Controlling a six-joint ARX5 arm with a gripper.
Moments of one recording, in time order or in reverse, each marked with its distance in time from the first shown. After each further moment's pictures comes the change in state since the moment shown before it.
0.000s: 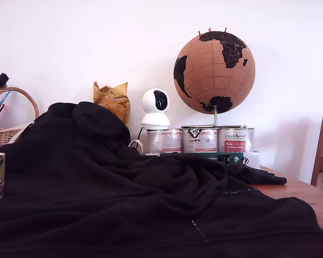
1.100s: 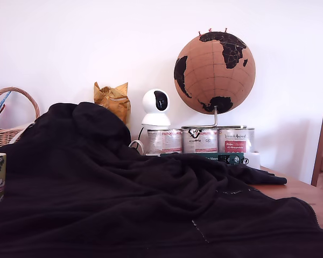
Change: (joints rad) arm 0.027 -0.444 0.000 -0.221 0.111 0.012
